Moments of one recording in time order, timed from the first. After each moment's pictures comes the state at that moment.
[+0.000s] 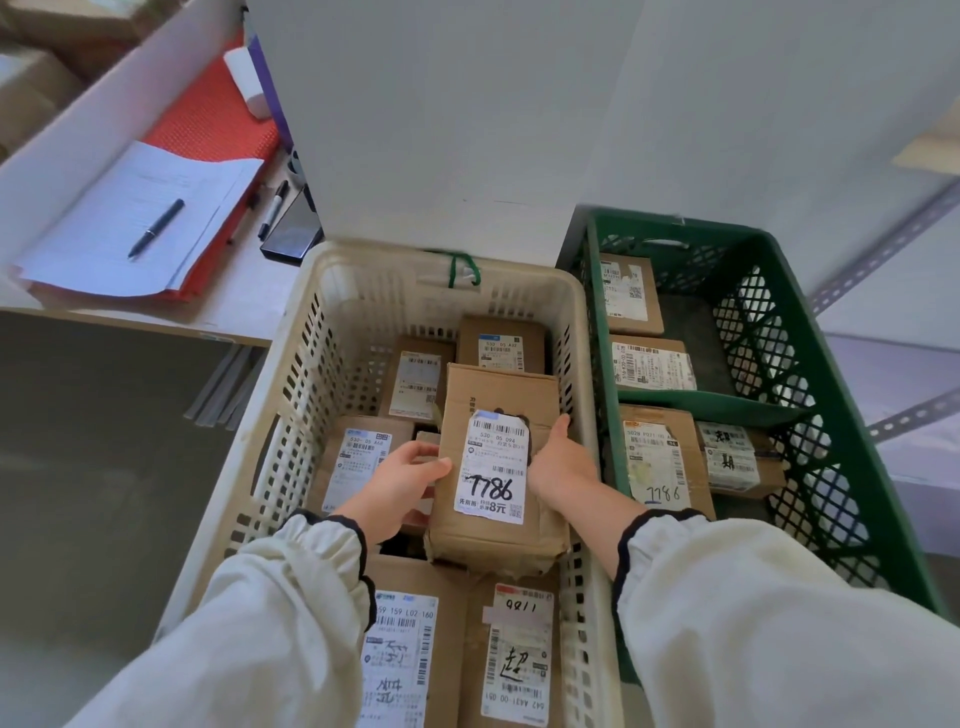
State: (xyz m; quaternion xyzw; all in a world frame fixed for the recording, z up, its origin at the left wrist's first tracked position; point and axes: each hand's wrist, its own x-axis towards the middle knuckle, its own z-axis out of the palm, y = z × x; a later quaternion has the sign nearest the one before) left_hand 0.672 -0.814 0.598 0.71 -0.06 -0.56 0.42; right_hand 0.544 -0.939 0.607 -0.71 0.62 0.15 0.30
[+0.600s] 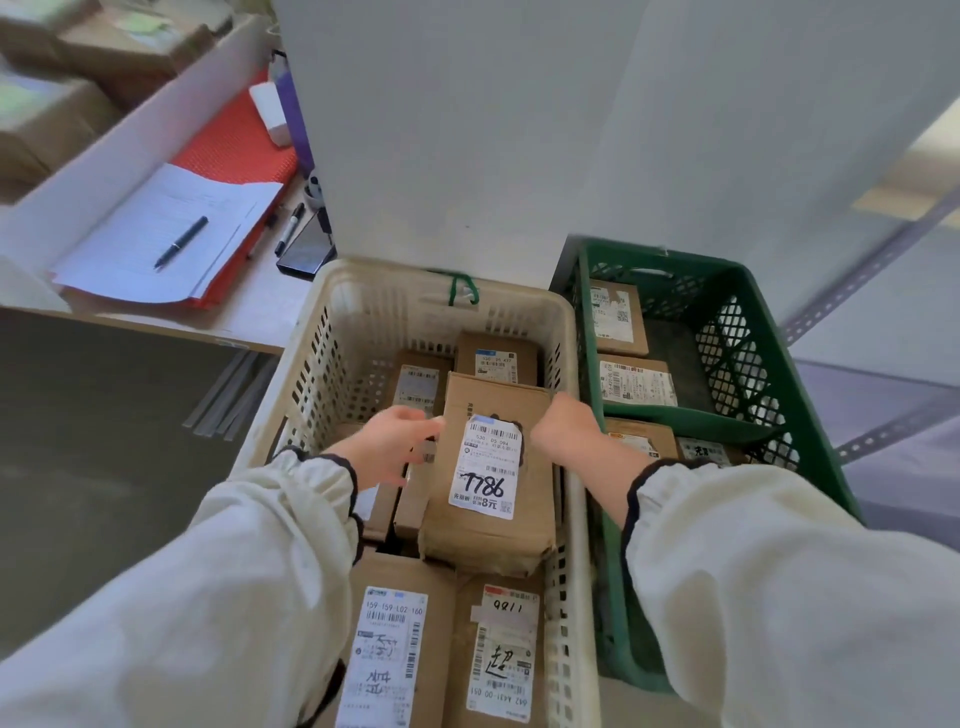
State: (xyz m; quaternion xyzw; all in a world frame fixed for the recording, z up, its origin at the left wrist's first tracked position) left_hand 0.694 -0.825 0.658 0.75 -0.12 -0.54 0.36; right_hand 0.553 -0.958 0.674 -0.73 0.60 0.12 0.30
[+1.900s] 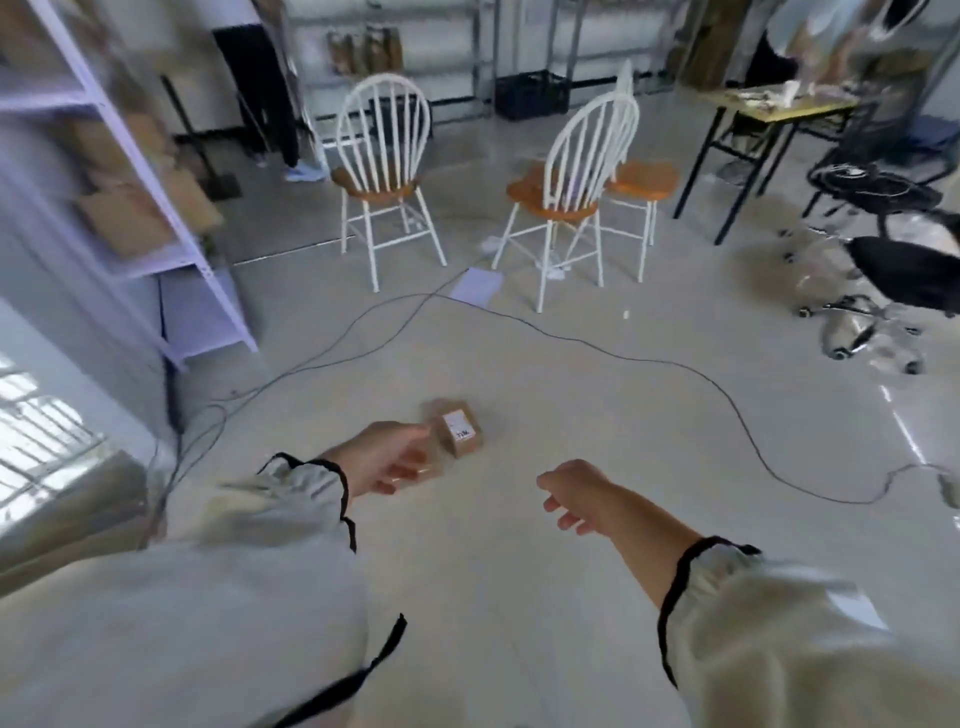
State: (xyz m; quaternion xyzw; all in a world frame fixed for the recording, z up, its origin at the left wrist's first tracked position) left_hand 0.010 0.076 0.694 0.39 0.68 0.16 0.60; right_hand 0.248 0.050 0.691 -0.75 -0.41 0.52 0.03
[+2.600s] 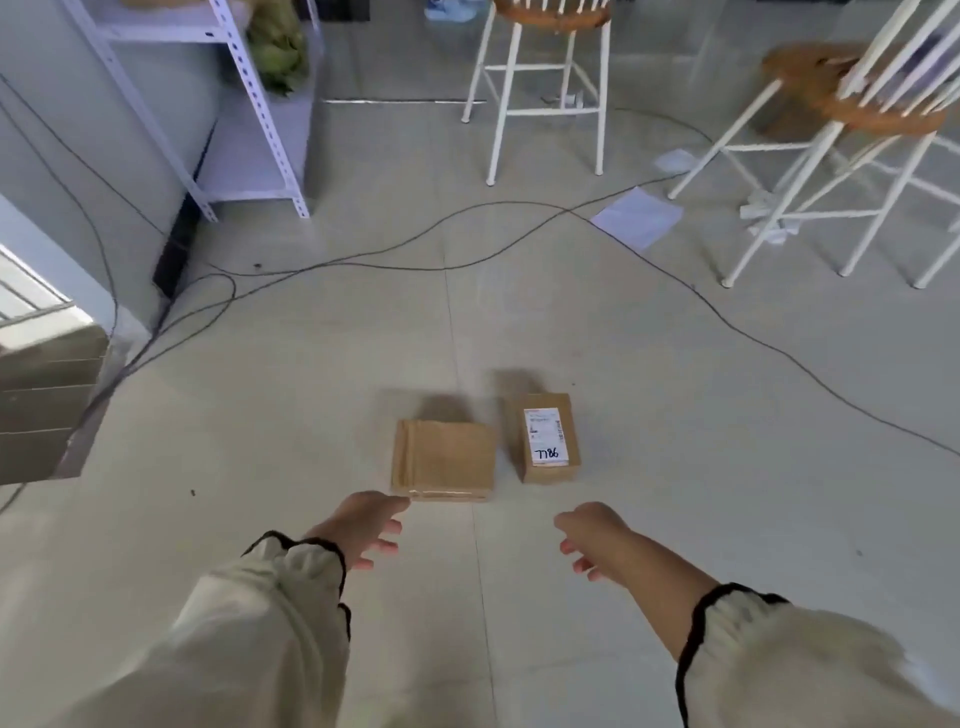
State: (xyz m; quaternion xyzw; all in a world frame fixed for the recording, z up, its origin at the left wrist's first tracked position) left_hand -0.093 0.336 0.219 0.13 0.78 0.19 0.58; right_hand 0.141 0.432 0.229 -0.71 -0.43 0.54 -0.11
